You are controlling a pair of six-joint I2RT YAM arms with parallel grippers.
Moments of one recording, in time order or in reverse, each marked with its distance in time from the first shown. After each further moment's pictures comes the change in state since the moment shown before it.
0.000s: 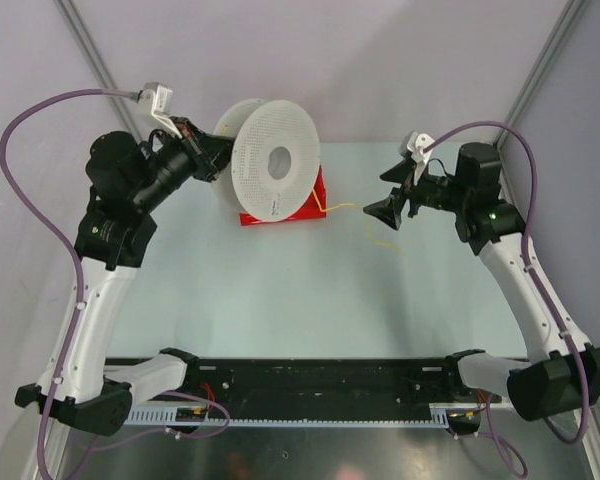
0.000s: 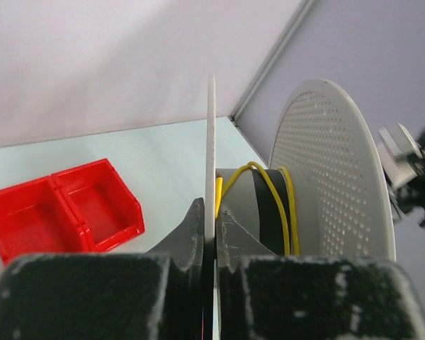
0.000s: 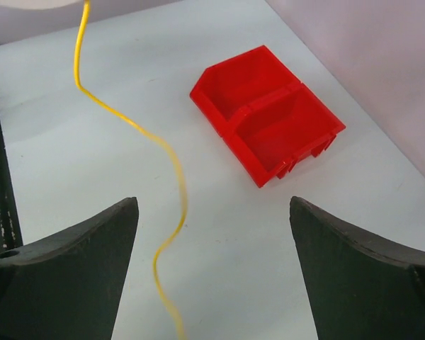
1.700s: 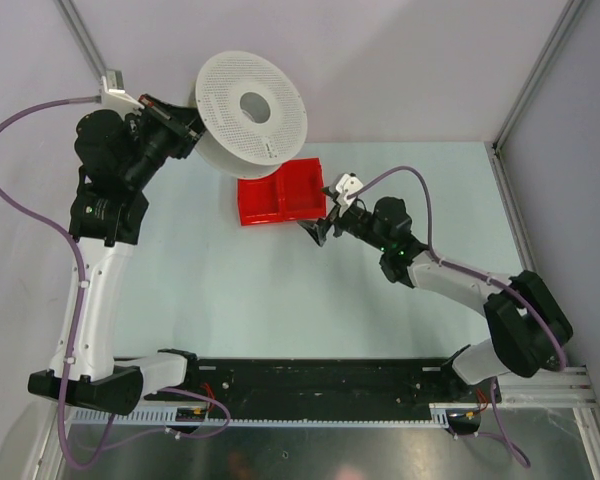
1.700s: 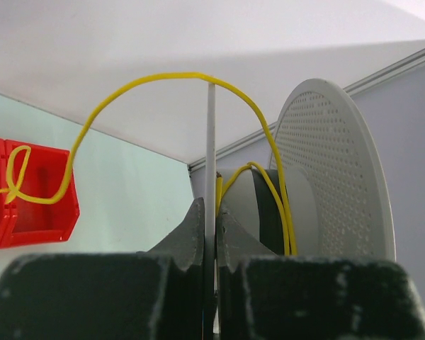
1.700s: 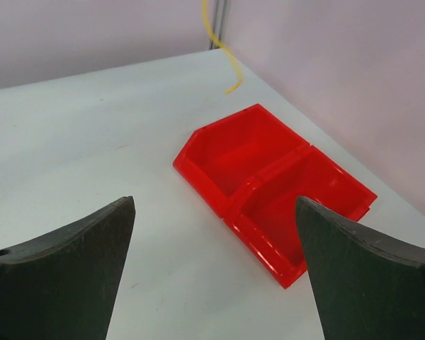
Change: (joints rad) left arm 0.143 0.098 0.100 -0.018 -0.140 -0.545; right arm 0.430 0.213 -0.420 0.989 0.519 0.174
